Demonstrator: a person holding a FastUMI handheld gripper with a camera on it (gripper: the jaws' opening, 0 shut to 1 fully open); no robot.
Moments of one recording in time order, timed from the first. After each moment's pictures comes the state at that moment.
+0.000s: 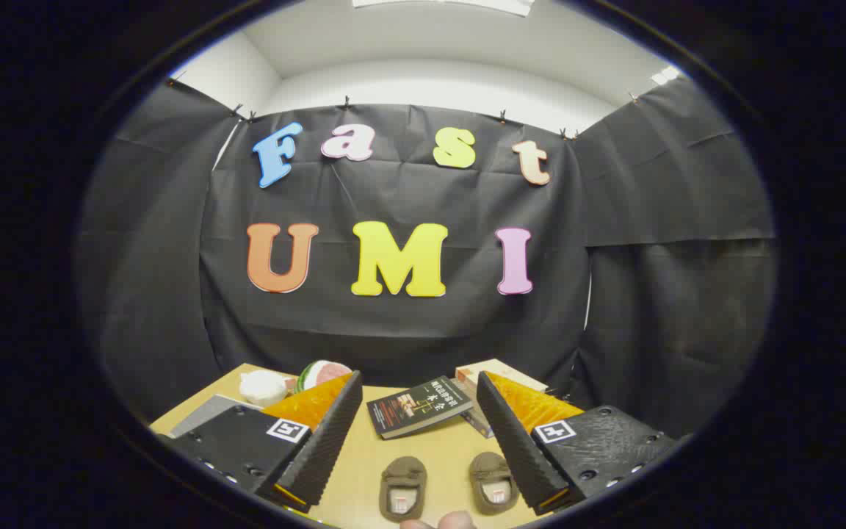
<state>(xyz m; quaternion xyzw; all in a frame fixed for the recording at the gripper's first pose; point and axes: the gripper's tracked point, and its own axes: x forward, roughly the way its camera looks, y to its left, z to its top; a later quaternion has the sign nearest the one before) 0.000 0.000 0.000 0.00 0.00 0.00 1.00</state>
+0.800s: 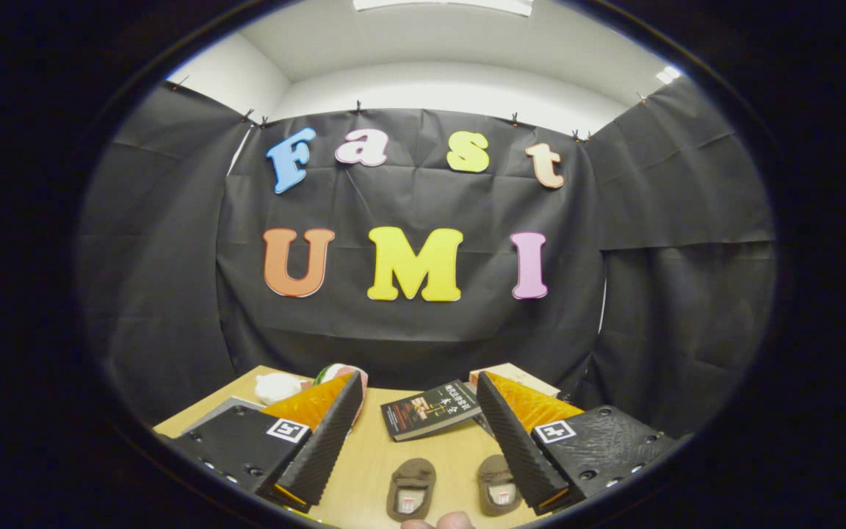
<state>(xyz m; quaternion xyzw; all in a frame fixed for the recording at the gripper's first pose) -0.005 0.007 0.012 0.00 0.00 0.03 1.00</state>
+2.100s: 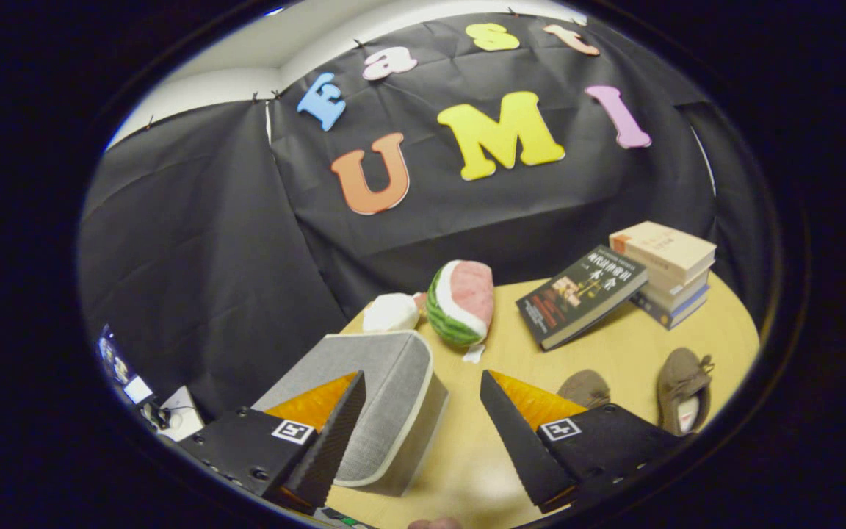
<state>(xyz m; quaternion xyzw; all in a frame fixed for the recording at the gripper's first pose) 0.041 0.165 -0.206 0.13 0.22 0.26 0.93</state>
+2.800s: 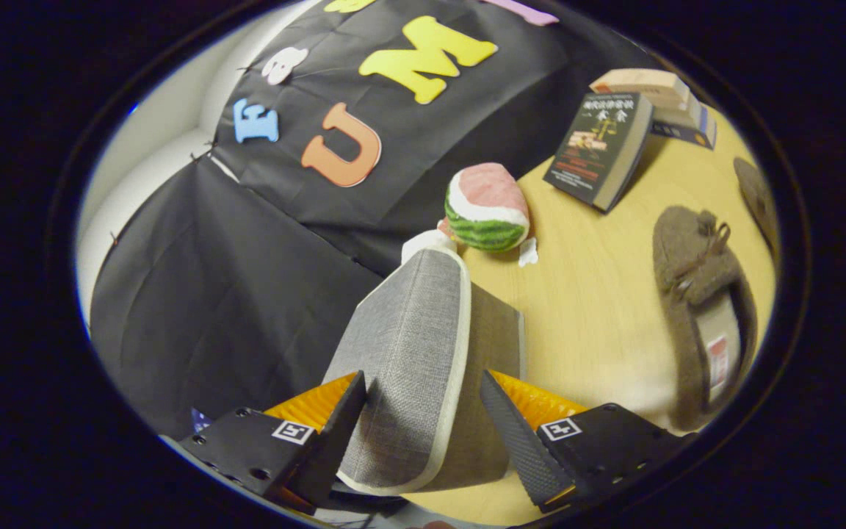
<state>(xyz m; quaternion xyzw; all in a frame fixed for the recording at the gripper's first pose) 0.033 0.221 -0.268 0.36 0.34 0.32 0.81</state>
